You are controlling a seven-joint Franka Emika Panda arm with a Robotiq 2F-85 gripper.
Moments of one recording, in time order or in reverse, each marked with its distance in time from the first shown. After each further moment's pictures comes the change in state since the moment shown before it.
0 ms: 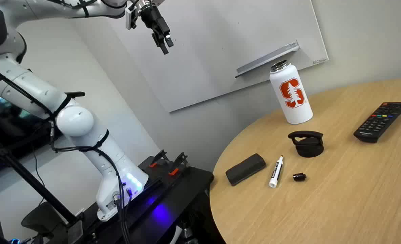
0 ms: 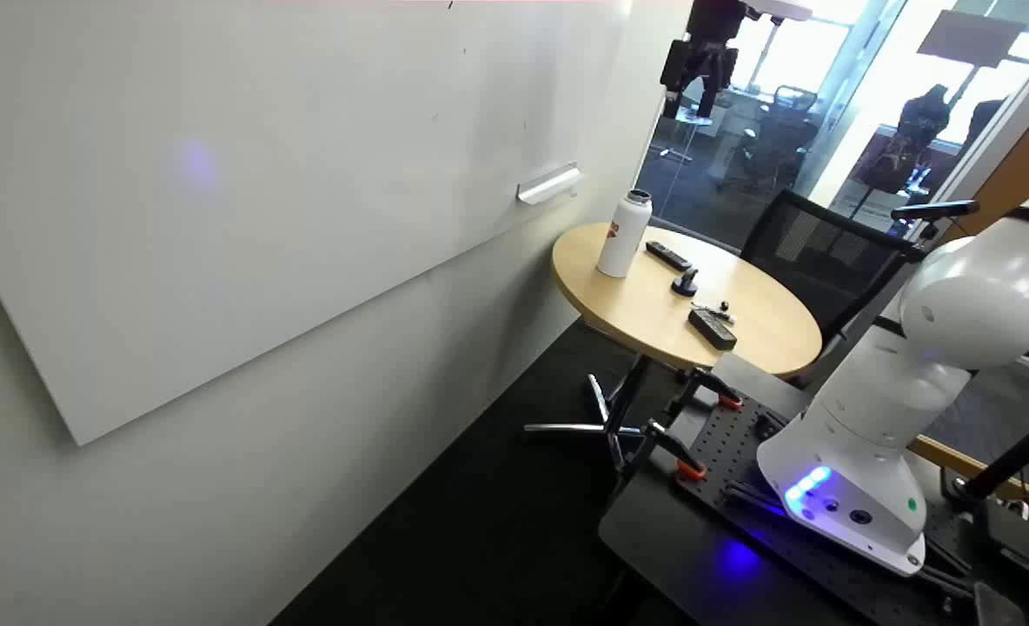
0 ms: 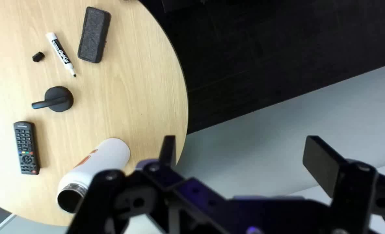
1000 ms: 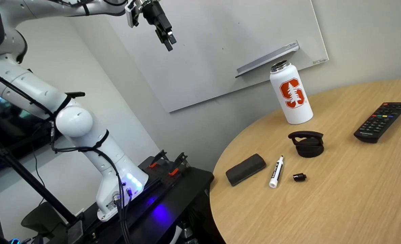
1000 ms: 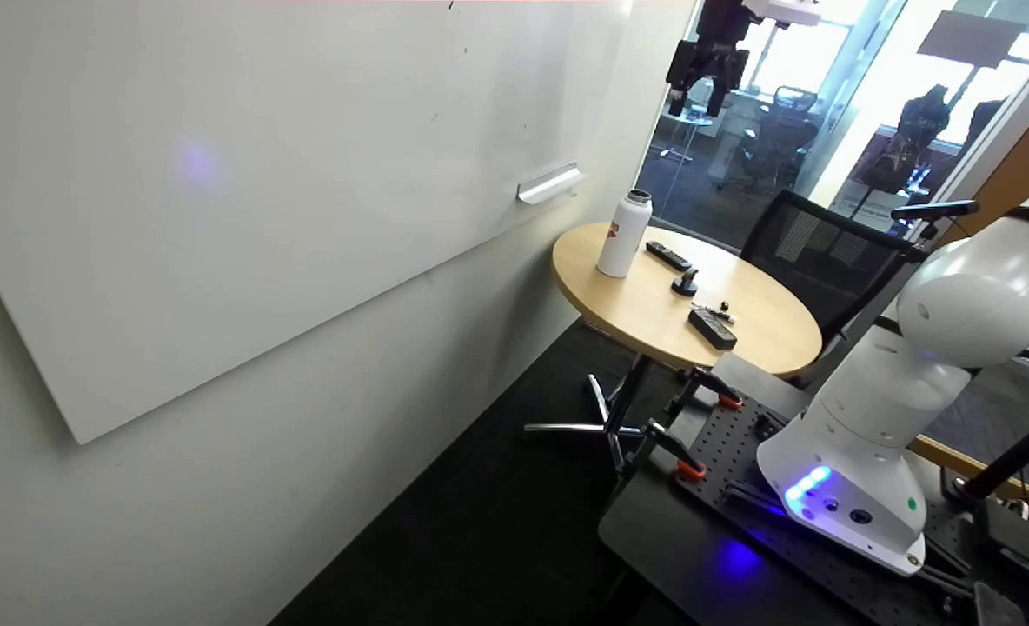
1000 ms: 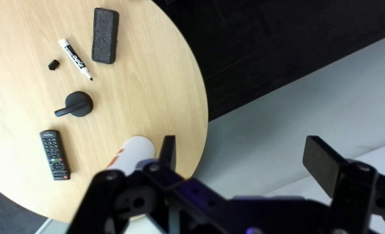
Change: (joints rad) arm -0.035 -0.004 -0.039 -0.007 -0.020 0.049 0.056
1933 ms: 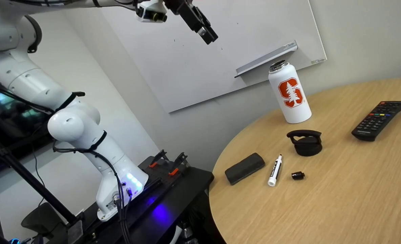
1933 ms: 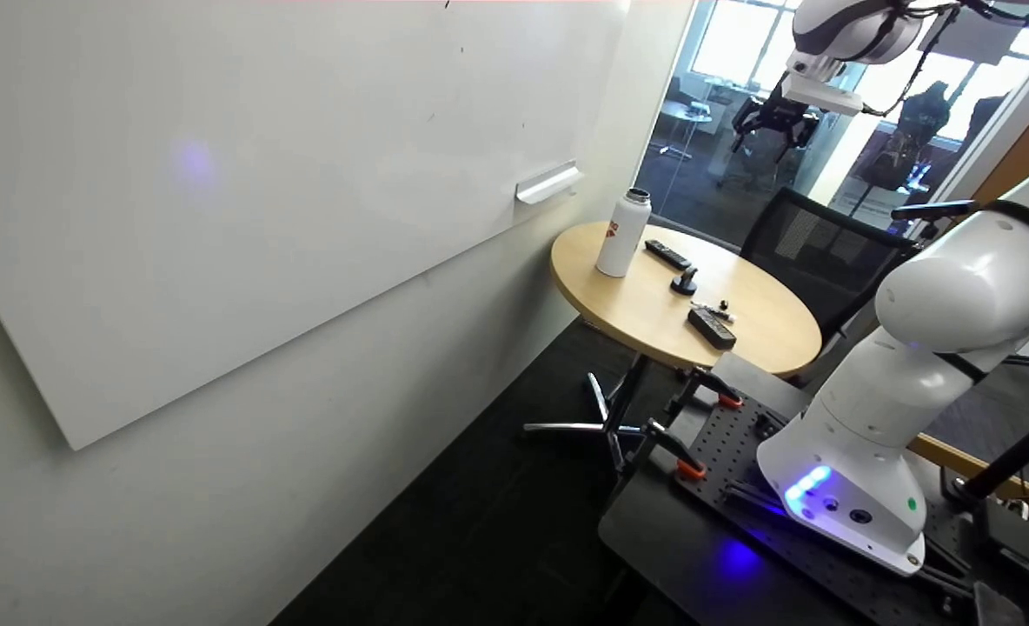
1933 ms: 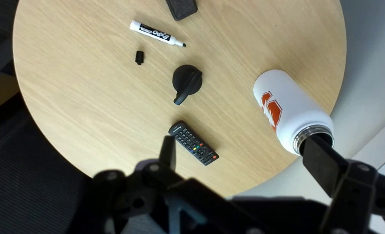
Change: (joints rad) arm -0.253 0.133 -0.304 -0.094 -0.014 0.484 0.104
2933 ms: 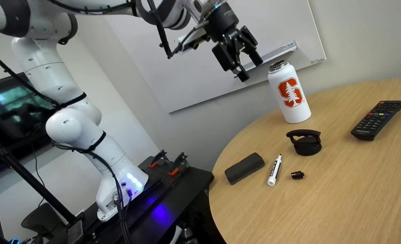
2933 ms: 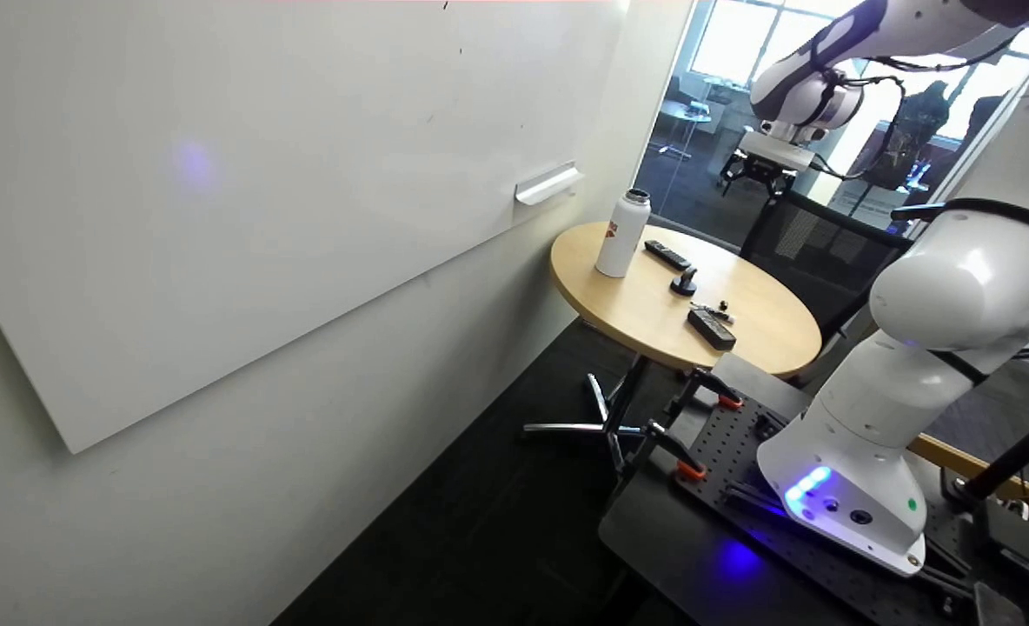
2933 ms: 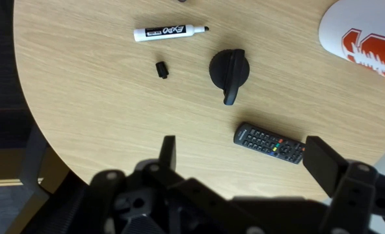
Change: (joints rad) arm -0.072 0.363 -0.057 0.083 0.151 0.202 0.275
